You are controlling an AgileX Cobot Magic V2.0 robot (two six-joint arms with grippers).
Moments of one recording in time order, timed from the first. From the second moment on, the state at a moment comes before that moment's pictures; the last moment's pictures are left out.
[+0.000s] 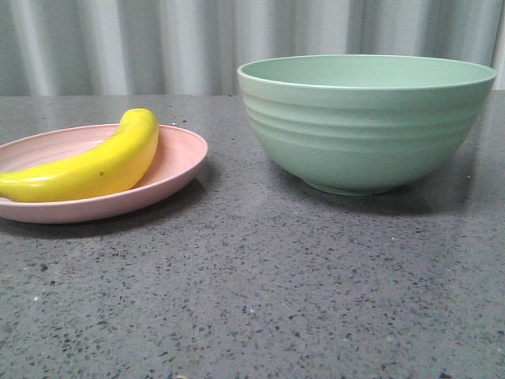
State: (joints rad) left arm -0.11 0.00 0.00 -0.05 0.32 0.06; right arm -0.10 -0.01 0.01 0.06 0.32 -0.09
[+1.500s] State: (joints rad) left arm -0.11 0.00 0.00 -0.03 0.11 0.06; right arm -0.10 -0.01 0.01 0.06 0.14 -0.09
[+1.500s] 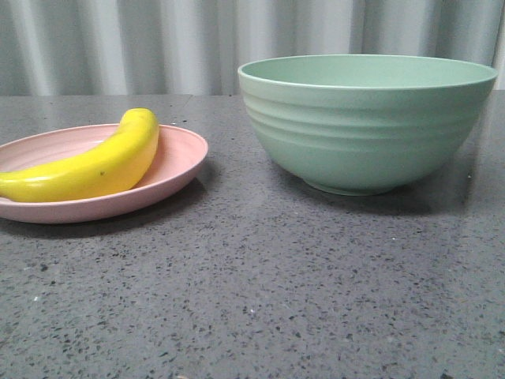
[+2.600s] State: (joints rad) left arm -0.11 0.34 -0.20 -0.20 0.03 0.06; right arm -0.10 0.24 -0.21 0.24 0.26 -0.09
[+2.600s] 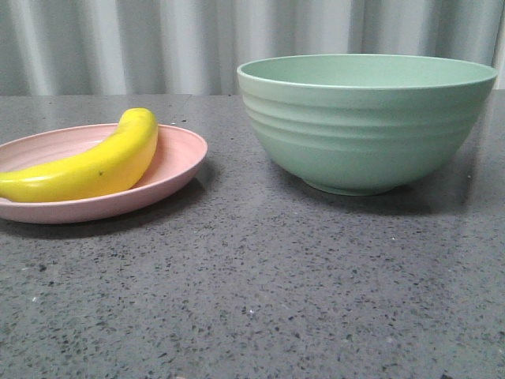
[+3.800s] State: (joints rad) left arm -0.54 1.25 -0.77 -0.13 0.31 0.07; right arm -0.09 0.24 -0.21 0.24 0.29 -0.09
